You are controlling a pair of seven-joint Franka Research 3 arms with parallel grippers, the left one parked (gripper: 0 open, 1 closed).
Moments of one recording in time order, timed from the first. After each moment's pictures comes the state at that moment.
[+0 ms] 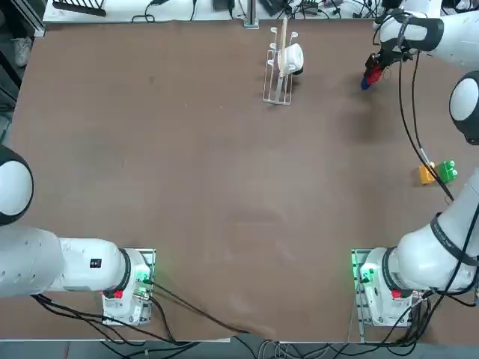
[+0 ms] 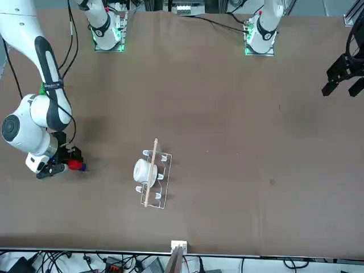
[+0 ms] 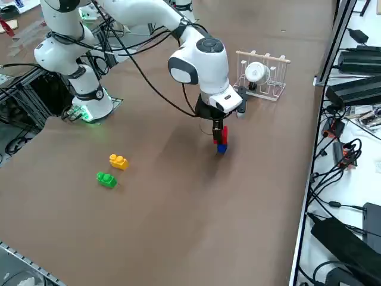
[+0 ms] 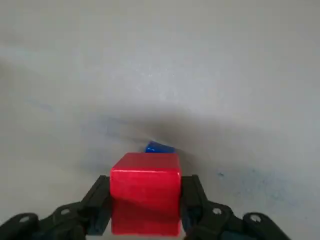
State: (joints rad) arm -0.09 0.54 0.01 -1.78 0.06 2.36 -0.39
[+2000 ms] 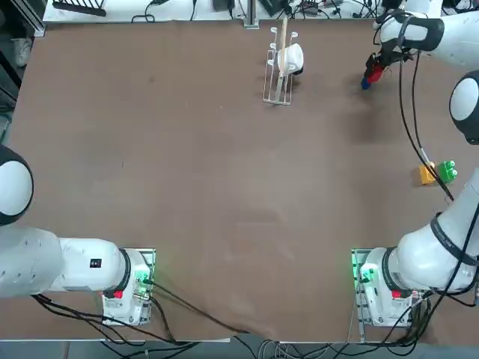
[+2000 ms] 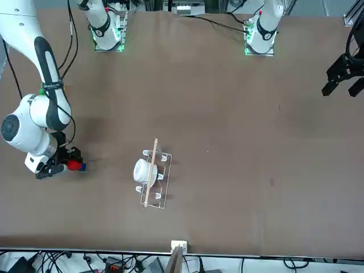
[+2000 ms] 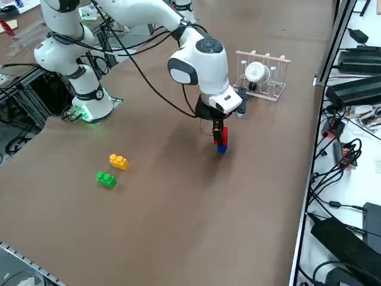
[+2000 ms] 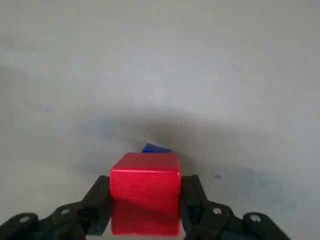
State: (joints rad) arm -0.10 0.54 0.01 -1.78 0.06 2.37 -0.39
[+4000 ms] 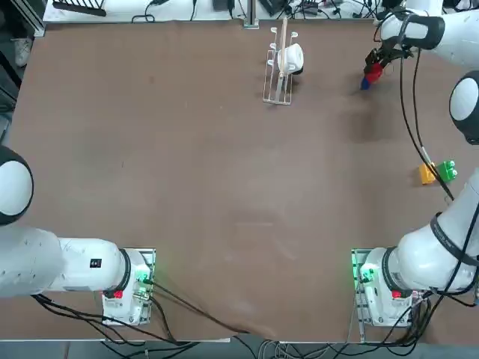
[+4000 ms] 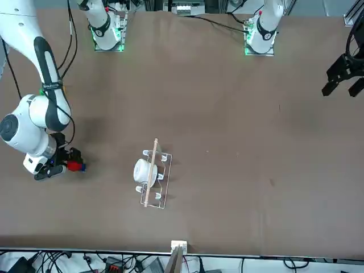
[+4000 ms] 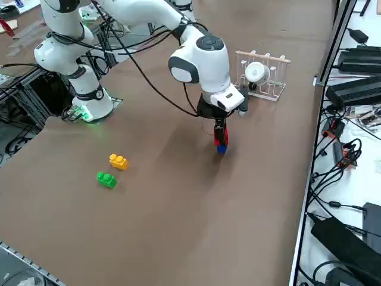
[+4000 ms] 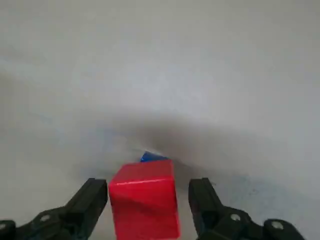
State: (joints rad) arm -0.10 0.54 0.01 -1.75 0.06 2.38 -0.39
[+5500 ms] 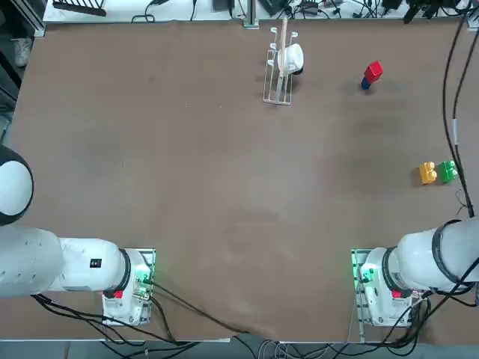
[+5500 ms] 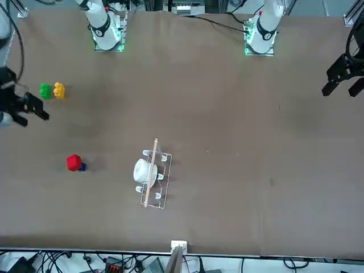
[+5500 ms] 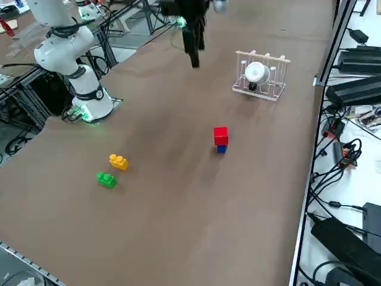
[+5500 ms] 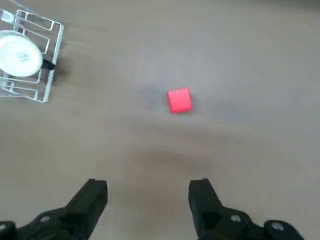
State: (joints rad) arm -0.09 0.12 0.01 -1.52 0.06 1.62 -0.22
